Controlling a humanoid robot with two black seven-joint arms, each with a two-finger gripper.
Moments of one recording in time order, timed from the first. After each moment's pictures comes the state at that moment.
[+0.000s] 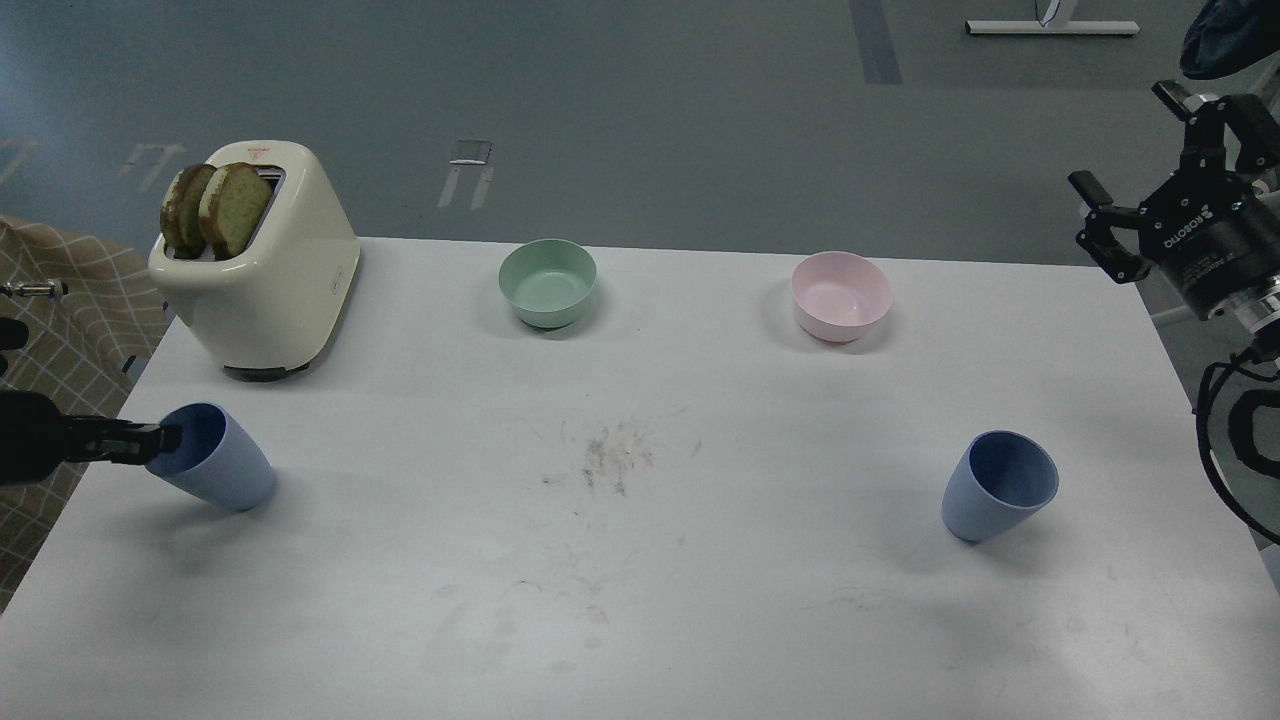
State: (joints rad) left arm -0.60 1.20 -0.38 -1.16 1.64 -0.39 -0.47; right arm 0.73 -0.65 0.63 0.83 -0.21 0.49 0.48
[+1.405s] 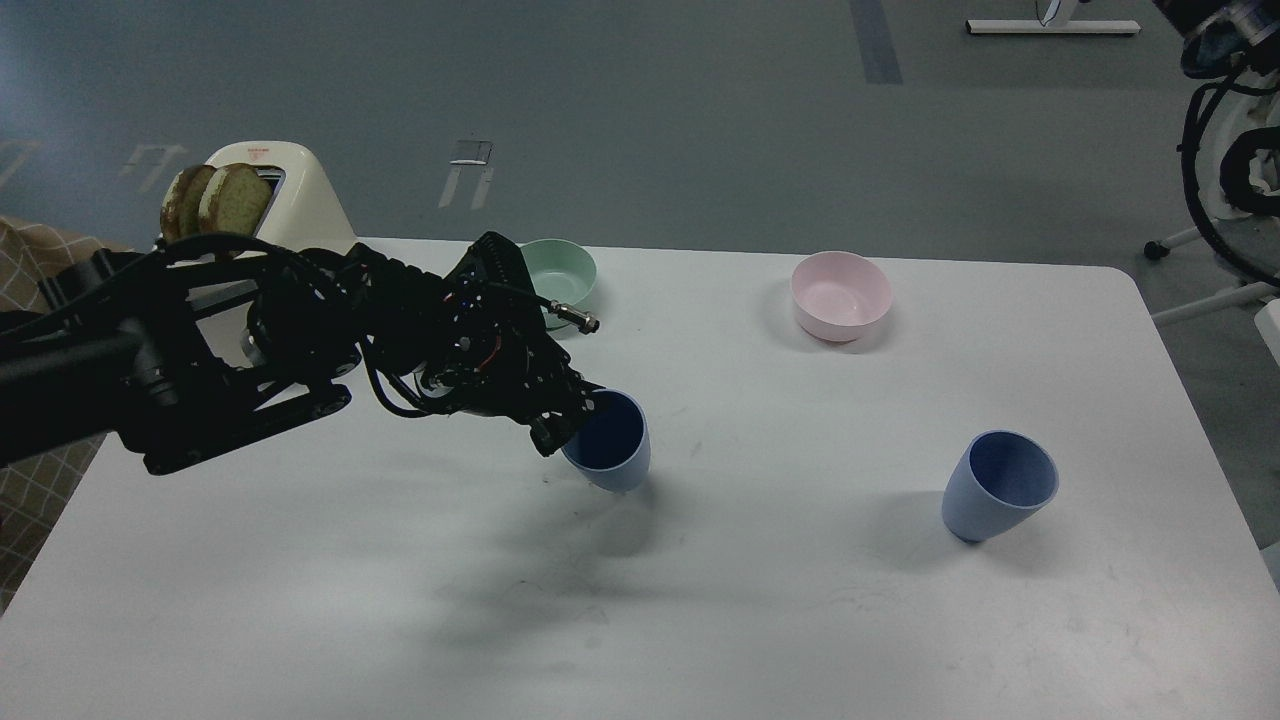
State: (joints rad) left arm -1.08 0.57 -0.19 -1.39 2.12 -0.49 -0.40; right arm 1.25 -0.59 0.44 0.80 -0.23 0.49 0.48
